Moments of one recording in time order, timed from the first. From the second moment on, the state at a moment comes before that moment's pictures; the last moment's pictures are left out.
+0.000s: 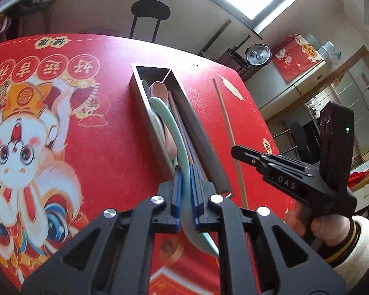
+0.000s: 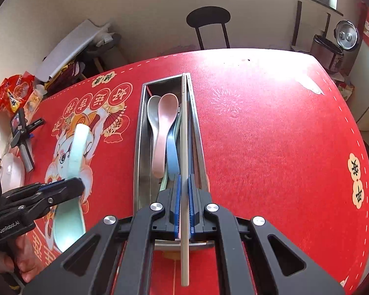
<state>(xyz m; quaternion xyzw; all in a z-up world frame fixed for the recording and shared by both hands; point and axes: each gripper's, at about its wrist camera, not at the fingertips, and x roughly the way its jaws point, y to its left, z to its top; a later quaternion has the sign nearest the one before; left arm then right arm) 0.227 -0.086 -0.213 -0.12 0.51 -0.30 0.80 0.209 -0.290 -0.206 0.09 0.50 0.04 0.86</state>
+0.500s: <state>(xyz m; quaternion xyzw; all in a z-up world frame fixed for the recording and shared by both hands) 0.316 -0.145 -0.257 -0.06 0.56 -0.26 0.78 0.254 -0.293 -0.248 0.09 0.53 0.06 0.84</state>
